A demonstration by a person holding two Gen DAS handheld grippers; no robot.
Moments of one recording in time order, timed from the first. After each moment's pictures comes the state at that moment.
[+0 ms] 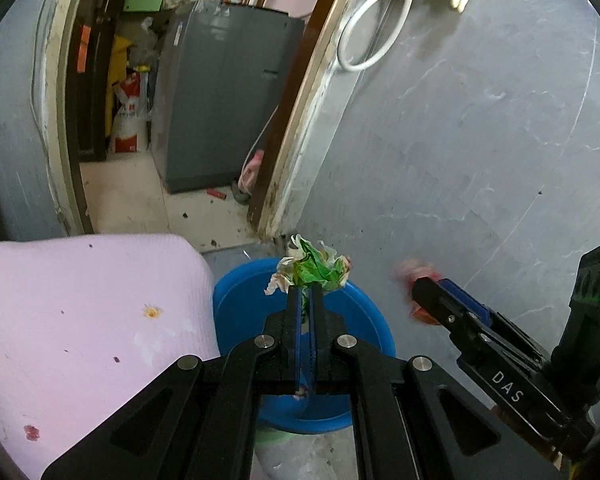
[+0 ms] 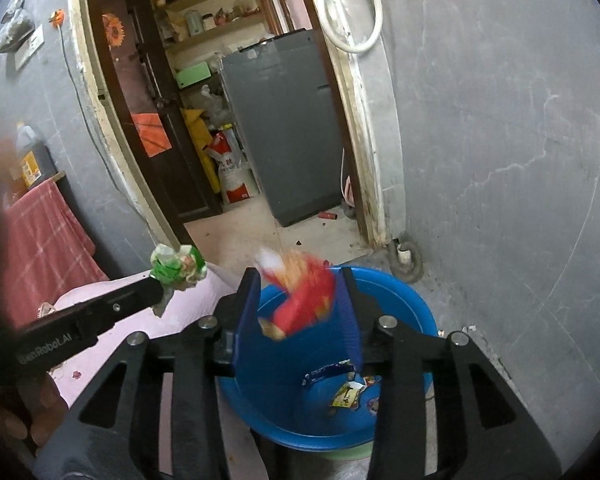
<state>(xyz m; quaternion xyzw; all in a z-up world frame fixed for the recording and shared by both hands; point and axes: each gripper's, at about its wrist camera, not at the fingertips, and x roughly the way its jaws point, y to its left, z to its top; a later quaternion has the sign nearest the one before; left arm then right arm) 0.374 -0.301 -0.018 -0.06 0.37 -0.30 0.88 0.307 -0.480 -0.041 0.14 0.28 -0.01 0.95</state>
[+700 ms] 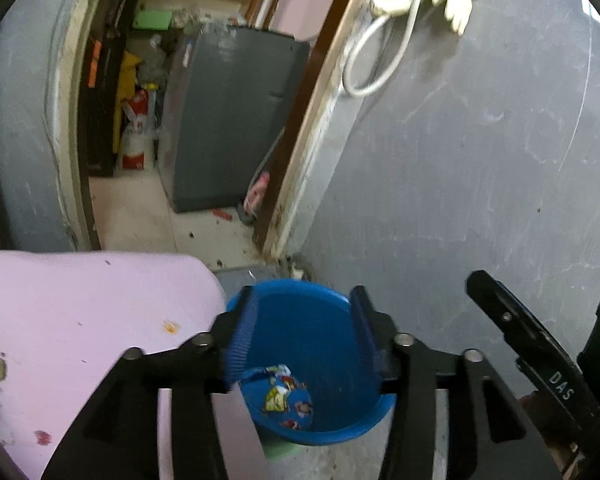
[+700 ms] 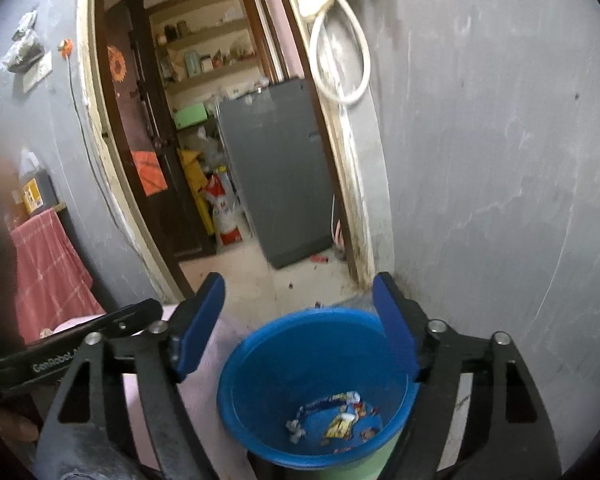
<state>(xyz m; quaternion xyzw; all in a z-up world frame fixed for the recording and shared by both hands) 0.365 -0.284 -0.001 -0.07 0.32 -0.29 0.90 0.278 -0.479 -0.006 0.13 0.20 -0.04 0.97</state>
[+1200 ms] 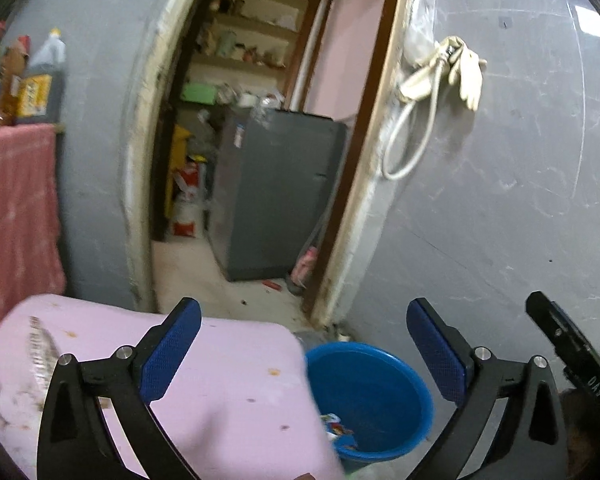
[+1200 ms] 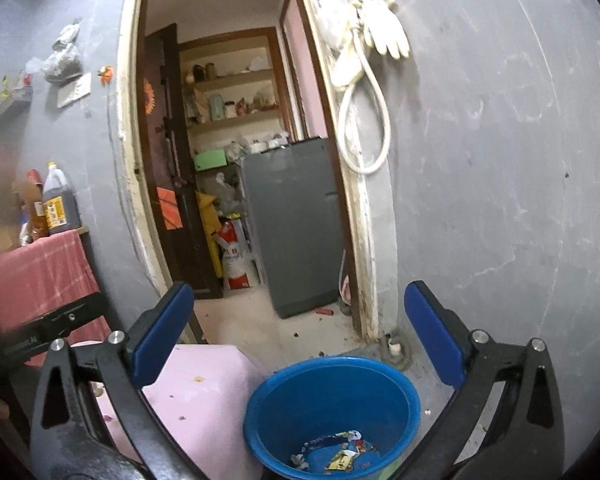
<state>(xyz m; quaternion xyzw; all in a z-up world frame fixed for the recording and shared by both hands) 0.318 -0.194 0.059 -0.07 0.20 -0.21 0.95 0.237 -0.439 0.042 0.09 0.10 -0.03 0.99</state>
